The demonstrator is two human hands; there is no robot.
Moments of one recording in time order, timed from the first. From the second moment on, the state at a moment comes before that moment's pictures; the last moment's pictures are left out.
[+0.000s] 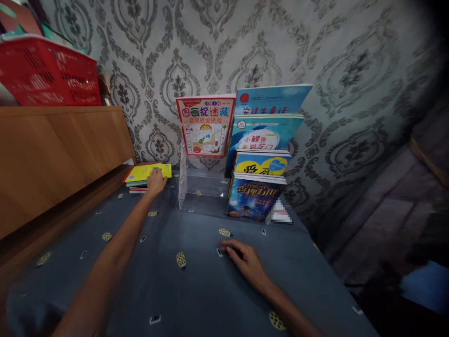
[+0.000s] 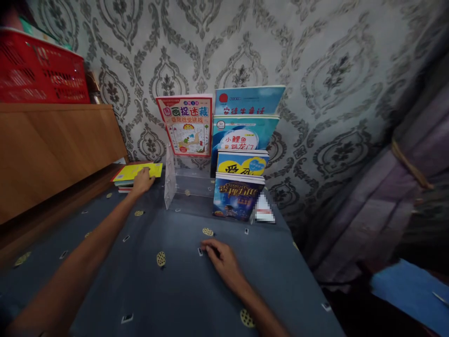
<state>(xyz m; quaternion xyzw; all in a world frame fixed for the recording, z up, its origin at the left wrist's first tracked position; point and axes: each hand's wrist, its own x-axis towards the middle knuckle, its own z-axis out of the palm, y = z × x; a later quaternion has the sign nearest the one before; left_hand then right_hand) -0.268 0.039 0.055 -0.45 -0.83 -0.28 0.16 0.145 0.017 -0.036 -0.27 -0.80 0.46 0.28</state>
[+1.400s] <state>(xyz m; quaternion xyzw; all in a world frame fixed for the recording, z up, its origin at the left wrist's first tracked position) -0.207 -0.143 -0.001 -0.59 -0.78 0.07 0.19 0.148 0.011 -0.033 -0.23 -0.86 0.36 0.28</state>
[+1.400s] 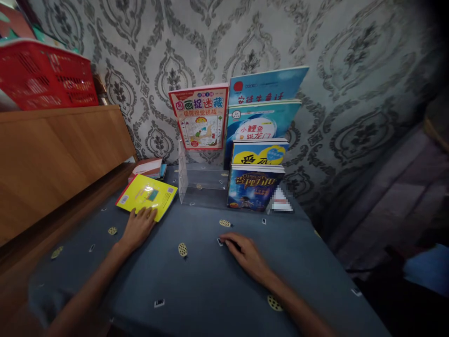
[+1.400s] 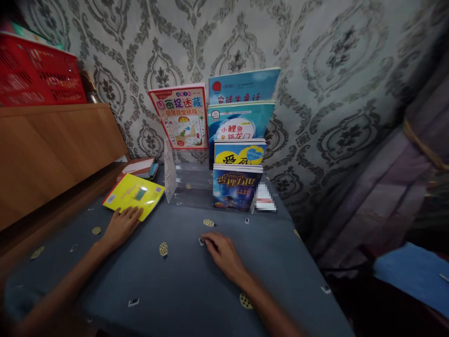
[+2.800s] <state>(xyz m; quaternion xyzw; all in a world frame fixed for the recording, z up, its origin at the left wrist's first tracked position) -0.256 -0.153 -0.018 -0.35 -0.93 -0.04 0.04 0.150 0.006 -0.031 -0.19 -0.89 0.30 0.27</state>
